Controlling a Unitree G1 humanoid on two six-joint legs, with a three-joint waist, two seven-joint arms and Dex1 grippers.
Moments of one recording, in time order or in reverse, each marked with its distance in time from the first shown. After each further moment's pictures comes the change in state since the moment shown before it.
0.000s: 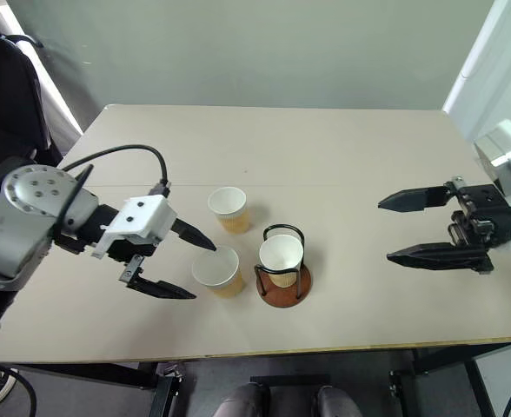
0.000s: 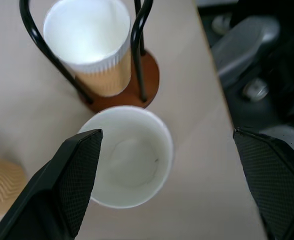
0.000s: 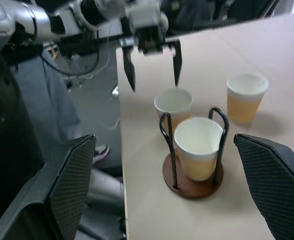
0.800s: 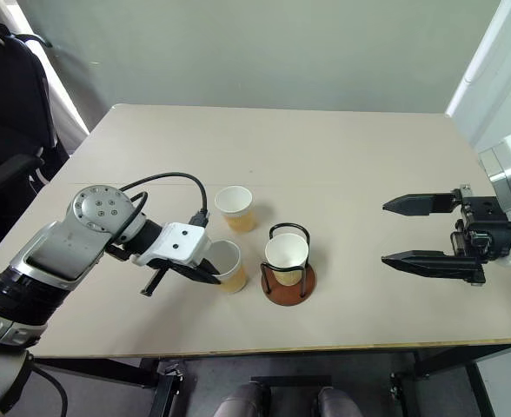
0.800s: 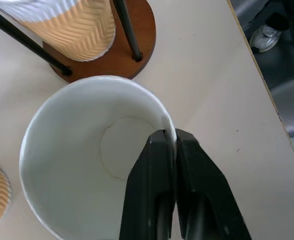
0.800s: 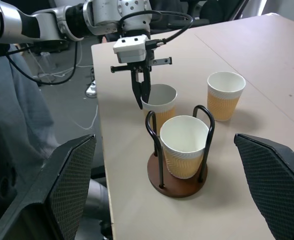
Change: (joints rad) left arm -0.029 -0.126 -0.123 0.157 0.238 -0.249 0.004; right arm 0.078 -0.037 -0.019 -0.057 0.055 -0.060 -0.153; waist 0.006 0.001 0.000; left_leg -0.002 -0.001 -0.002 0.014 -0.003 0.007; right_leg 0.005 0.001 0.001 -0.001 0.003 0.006
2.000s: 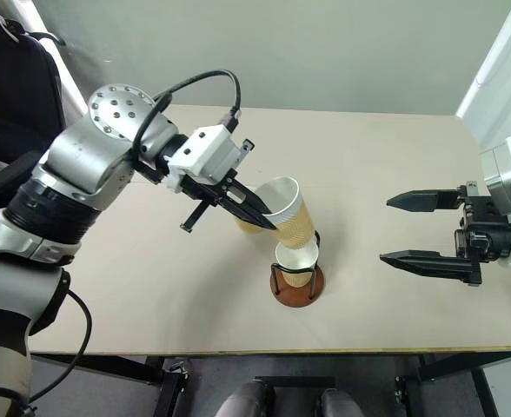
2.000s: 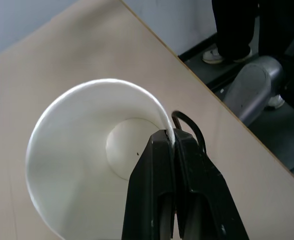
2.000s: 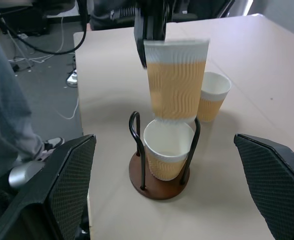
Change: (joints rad) left arm -0.548 -0.186 -0.222 0.242 -0.413 -0.057 -0.015; right arm 0.068 -0.046 -0.037 -0.061 0.020 -0.052 -0.097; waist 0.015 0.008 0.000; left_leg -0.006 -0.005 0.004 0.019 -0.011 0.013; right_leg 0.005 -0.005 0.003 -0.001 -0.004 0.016
